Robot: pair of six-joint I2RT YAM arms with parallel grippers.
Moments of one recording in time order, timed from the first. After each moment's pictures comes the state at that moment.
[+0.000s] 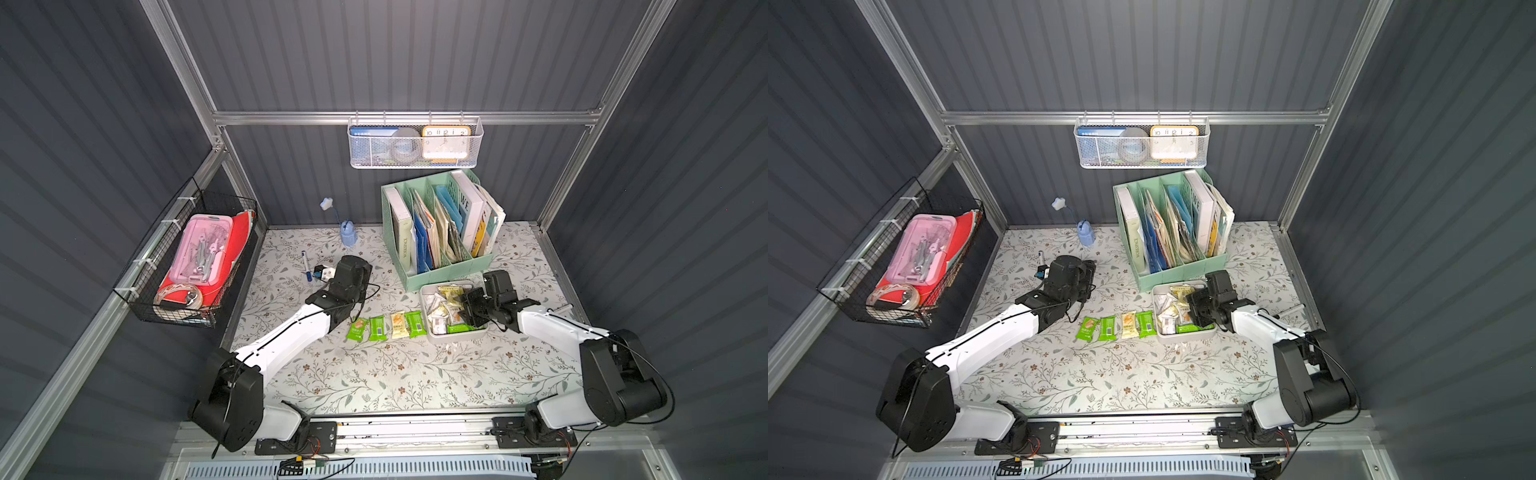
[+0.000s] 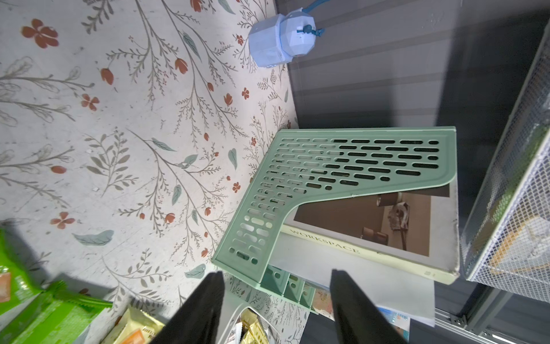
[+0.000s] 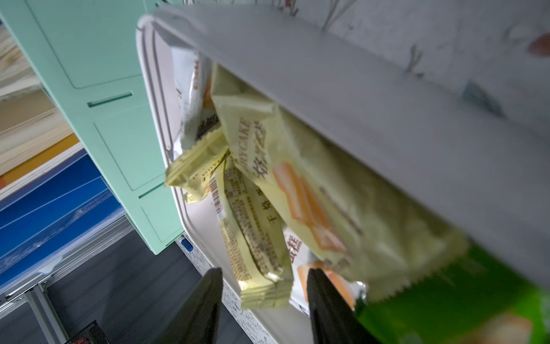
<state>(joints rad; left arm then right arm) -0.48 1.39 0.95 -0.08 -0.28 -1.57 0.27 1.47 0.74 -0.13 -0.28 1.49</state>
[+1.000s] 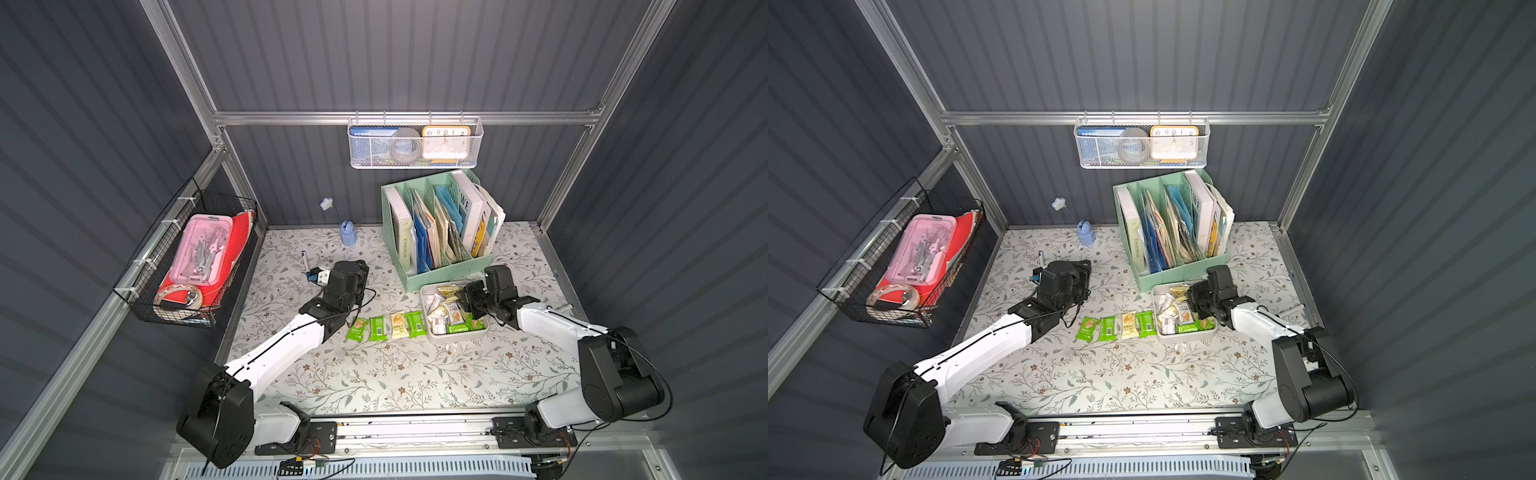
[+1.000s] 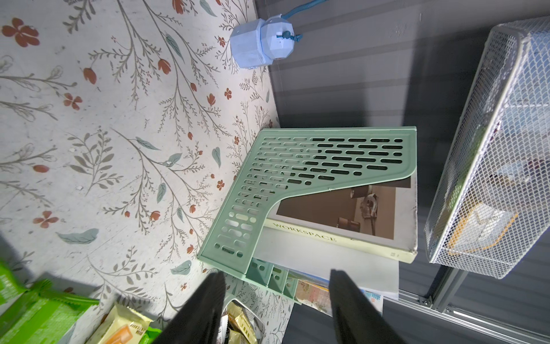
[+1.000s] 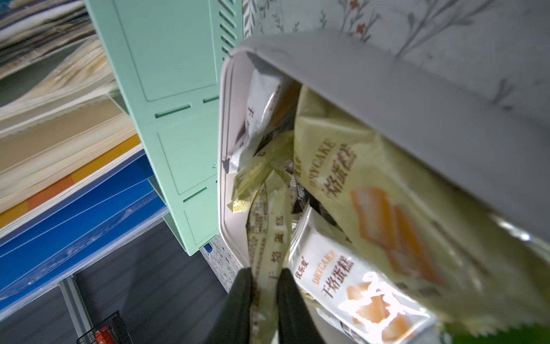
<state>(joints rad) -0.48 1.31 0.87 0.00 -0.28 -1.57 0.26 1.47 0.76 -0.06 -0.28 1.49</state>
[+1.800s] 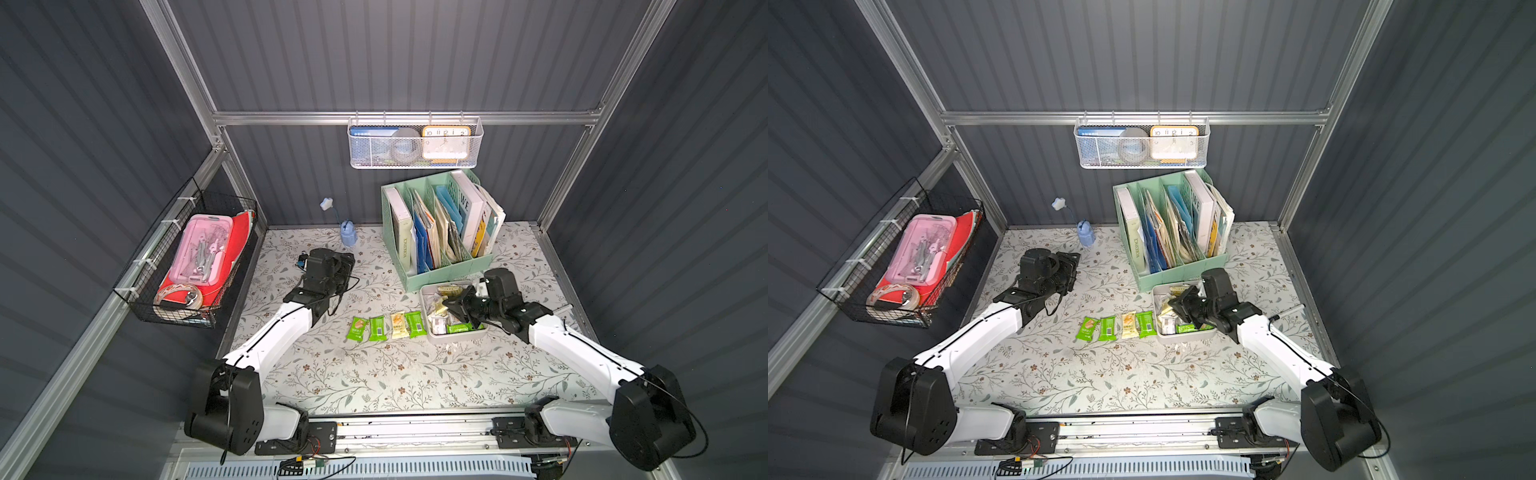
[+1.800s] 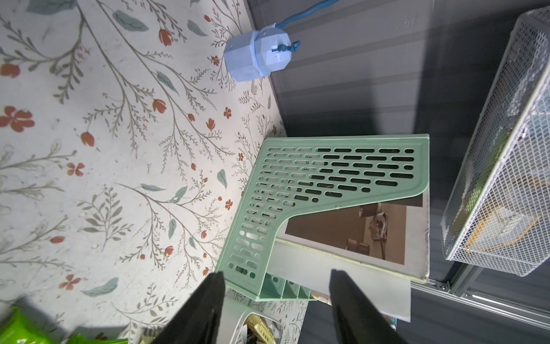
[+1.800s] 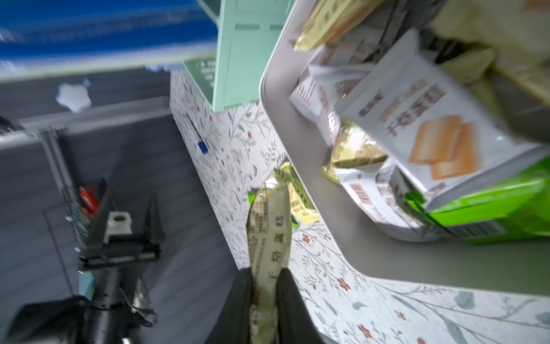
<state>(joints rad) -0.24 1.37 0.93 -0.04 0.02 -1.35 0.43 1.28 0.80 -0.25 -0.45 1.25</state>
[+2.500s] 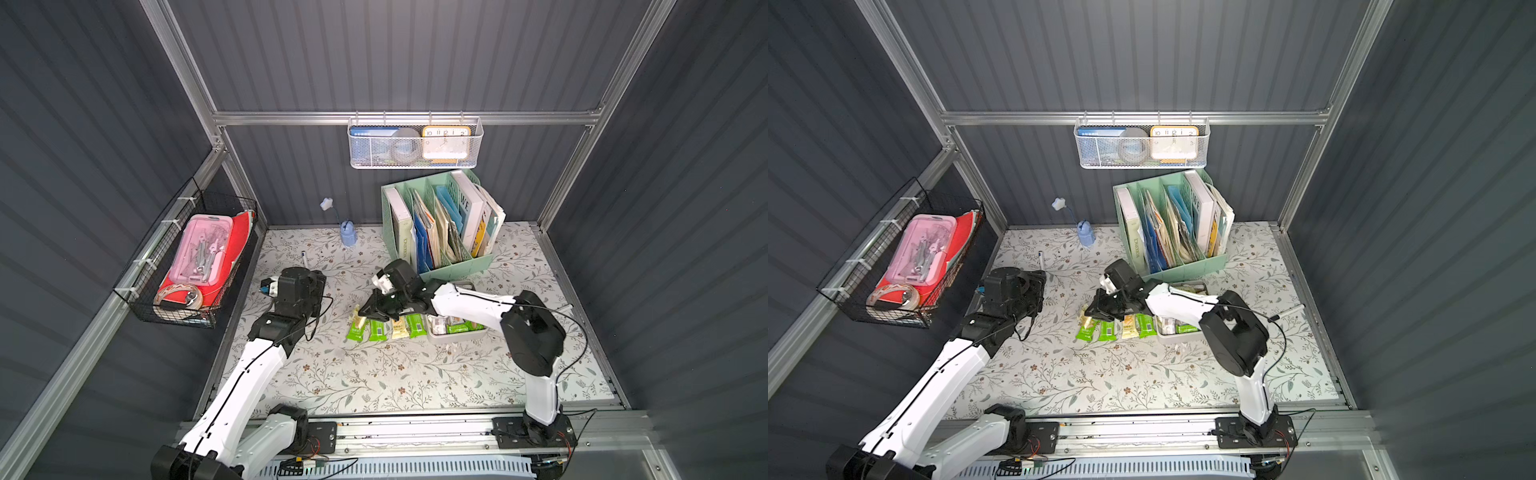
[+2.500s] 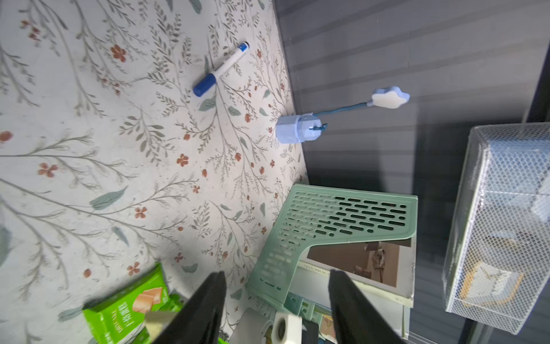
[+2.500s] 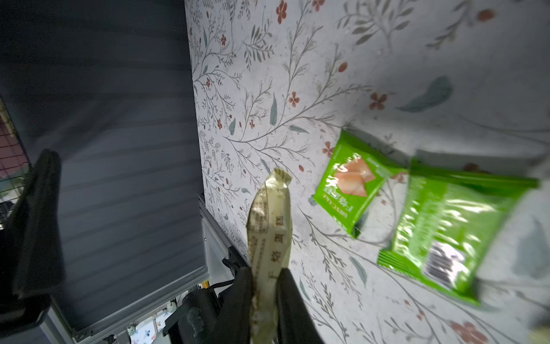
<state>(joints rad) -0.19 1.00 0.84 -0.41 -0.19 -1.43 0.84 2.03 1.47 -0.19 -0.56 1.01</state>
